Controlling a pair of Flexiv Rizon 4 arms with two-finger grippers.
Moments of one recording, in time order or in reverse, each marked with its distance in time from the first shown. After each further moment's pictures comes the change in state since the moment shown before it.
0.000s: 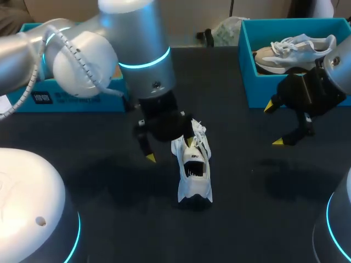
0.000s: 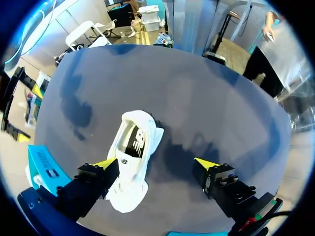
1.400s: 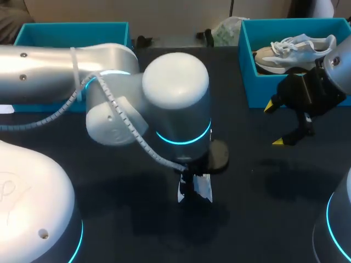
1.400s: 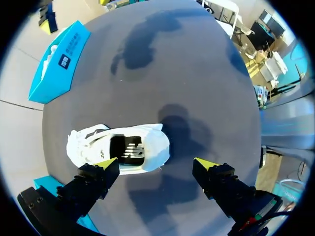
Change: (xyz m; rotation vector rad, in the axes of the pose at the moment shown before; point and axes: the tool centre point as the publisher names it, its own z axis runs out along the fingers) left arm -0.010 -0.063 0.064 -0.222 -0.185 -1.062; right arm 0.000 0.000 0.000 0.000 0.000 0.000
